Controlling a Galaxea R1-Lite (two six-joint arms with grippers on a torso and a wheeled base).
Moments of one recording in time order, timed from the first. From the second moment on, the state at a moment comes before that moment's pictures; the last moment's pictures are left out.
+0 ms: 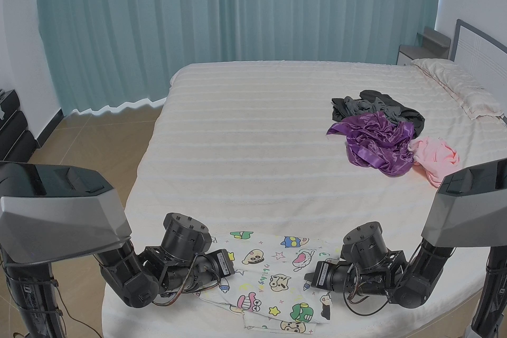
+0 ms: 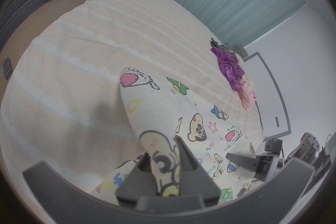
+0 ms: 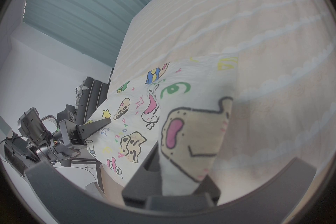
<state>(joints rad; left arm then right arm) -0.60 2.17 -0.55 -0.86 -0.01 -0.86 0.66 2.18 -0.44 -0.97 0.04 0.88</state>
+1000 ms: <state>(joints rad) -0.61 2.13 -0.54 -0.86 -0.02 -0.87 0.60 2.11 -0.43 -0.96 0.03 0.87</state>
